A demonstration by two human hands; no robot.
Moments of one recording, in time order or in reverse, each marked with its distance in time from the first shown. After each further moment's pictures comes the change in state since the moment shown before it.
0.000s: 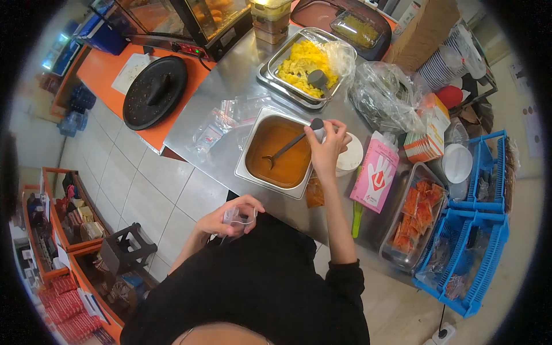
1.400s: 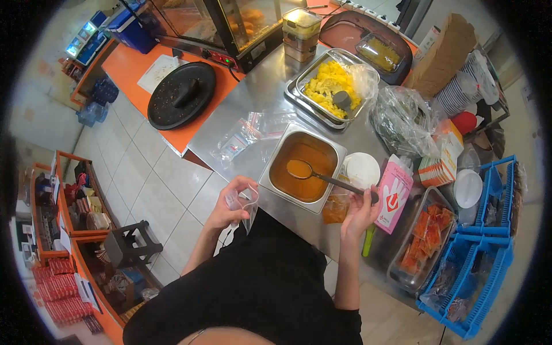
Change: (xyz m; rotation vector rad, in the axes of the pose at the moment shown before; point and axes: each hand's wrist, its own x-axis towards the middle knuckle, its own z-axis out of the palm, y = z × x) left_hand -0.017 0.020 -0.008 0.225 0.528 0.272; right_hand -0.072 0.038 -0.042 1.292 0.331 0.583
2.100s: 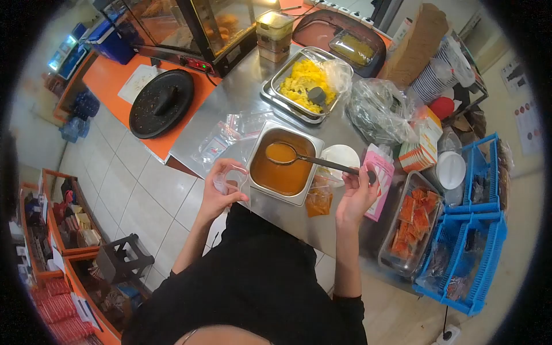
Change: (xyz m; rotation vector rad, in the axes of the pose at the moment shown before) left_hand 0.030 0.004 0.021 0.093 0.105 0.210; right_hand 0.004 -0.050 0.026 0.078 -0.107 -0.070
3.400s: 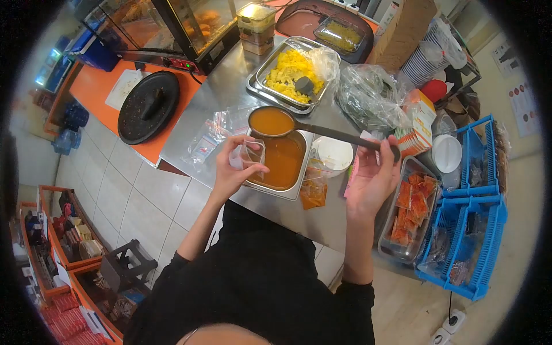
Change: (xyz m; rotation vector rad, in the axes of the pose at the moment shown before) left_hand 0.057 -0.028 0.023 0.309 -0.023 0.284; right_hand 0.006 -0.060 0.047 0.116 -0.021 -0.111
